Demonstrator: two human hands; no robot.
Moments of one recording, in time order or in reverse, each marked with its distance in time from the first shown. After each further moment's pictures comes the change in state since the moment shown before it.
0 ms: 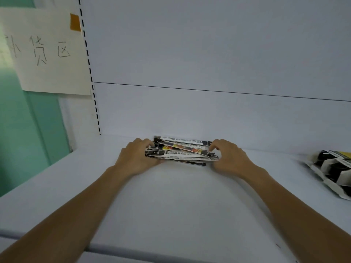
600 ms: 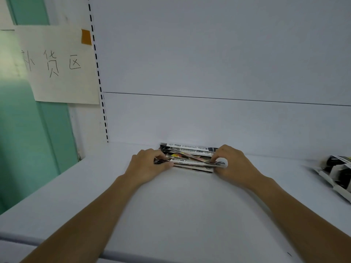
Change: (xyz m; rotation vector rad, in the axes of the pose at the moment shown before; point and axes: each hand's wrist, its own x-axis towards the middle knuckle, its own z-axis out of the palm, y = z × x) left_hand -0.002 0.000 0.002 -0.081 0.026 0.074; right_hand -0.002 0.011 0.012 0.161 0.150 -0.254
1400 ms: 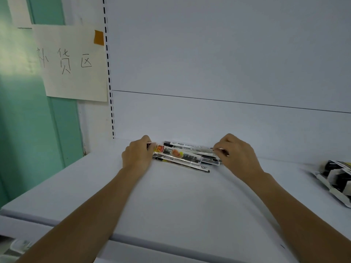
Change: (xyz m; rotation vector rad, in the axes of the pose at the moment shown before) left_hand -0.004 0.001 -0.013 0.172 0.358 -0.196; right_hand 0.003 -0.023 -0.014 -0.205 0.304 -0.171
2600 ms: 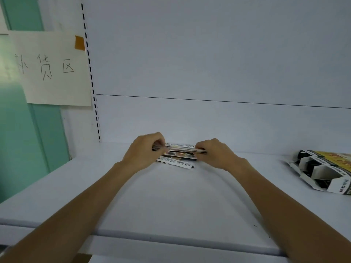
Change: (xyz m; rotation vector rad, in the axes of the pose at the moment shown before) left_hand -0.012 0.040 -0.015 -0.302 -0.207 0.477; right_hand 0.010 -0.006 -0.011 -0.025 -0.510 0.159
